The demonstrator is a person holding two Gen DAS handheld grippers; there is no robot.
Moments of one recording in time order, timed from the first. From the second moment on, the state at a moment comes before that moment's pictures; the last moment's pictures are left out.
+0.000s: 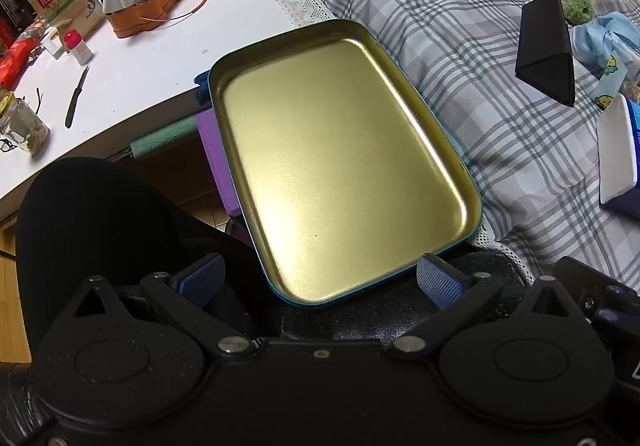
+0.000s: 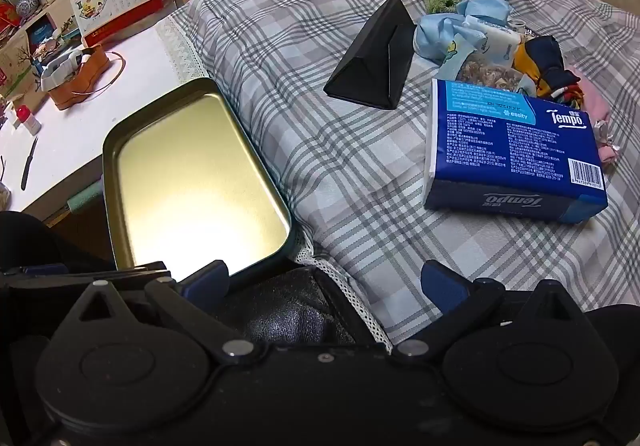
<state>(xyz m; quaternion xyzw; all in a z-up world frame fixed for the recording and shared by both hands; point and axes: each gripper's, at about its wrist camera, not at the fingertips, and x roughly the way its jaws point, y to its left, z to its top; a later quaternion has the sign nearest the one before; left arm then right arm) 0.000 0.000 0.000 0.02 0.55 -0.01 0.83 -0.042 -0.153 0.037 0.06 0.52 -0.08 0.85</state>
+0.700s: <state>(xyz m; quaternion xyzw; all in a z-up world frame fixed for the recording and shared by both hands) 0.000 0.002 0.000 0.02 0.56 0.00 0.83 -0.042 -0.151 0.037 0.06 0.52 -0.07 0.85</state>
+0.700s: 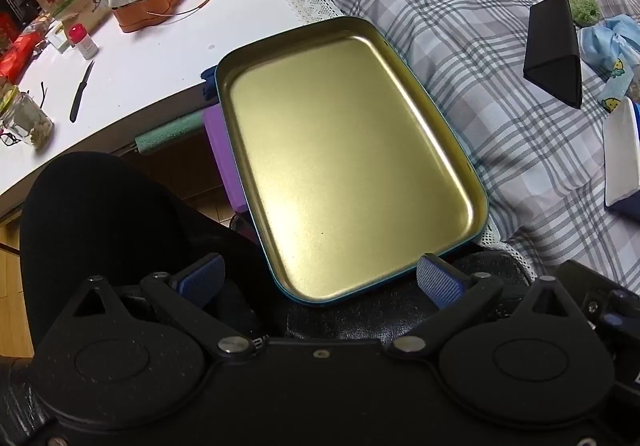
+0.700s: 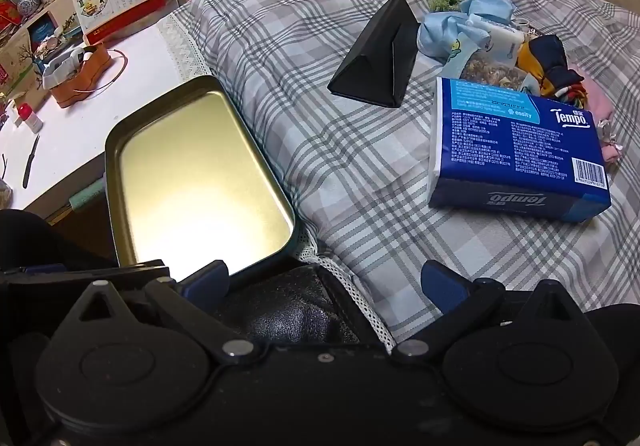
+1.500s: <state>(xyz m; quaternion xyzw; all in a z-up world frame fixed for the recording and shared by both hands) 0.000 0.001 -0.004 0.02 0.57 0.00 0.82 -0.041 -0.151 0.033 0.07 0.53 -0.07 0.85</state>
